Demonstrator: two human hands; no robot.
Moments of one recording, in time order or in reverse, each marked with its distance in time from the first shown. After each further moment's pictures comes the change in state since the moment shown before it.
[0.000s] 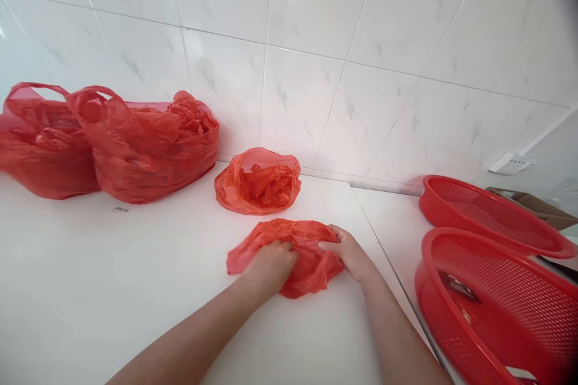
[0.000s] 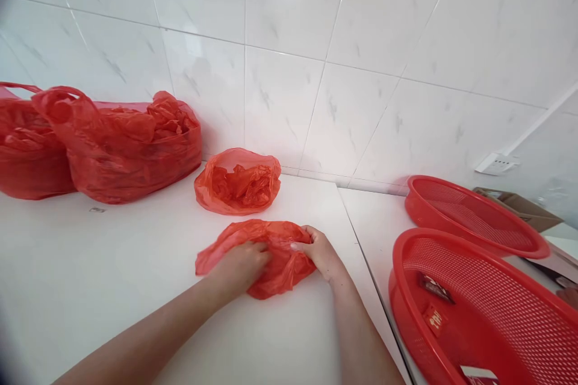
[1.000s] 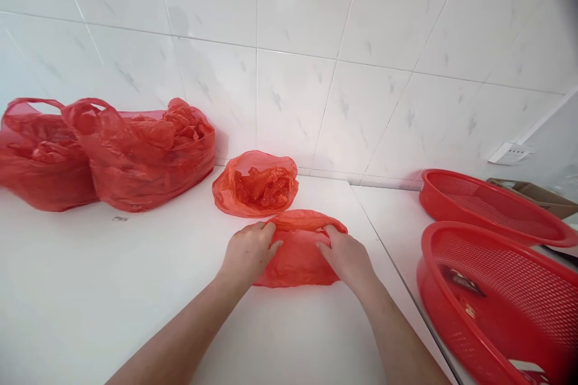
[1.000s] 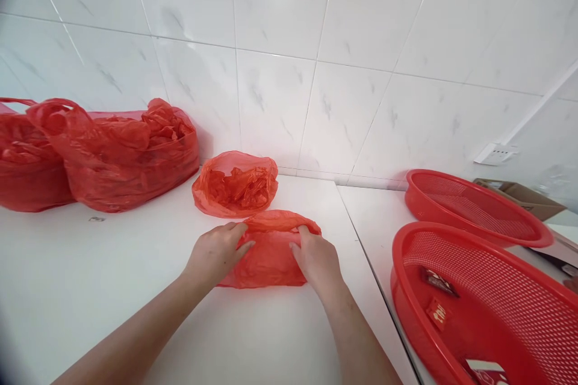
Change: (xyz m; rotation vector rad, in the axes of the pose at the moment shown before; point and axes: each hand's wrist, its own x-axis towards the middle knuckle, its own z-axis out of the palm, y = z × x) left_hand -0.003 -0.031 -0.018 0.116 0.164 -0.356; right_hand -0.021 -0.026 0.025 -1.251 0.290 -0.013
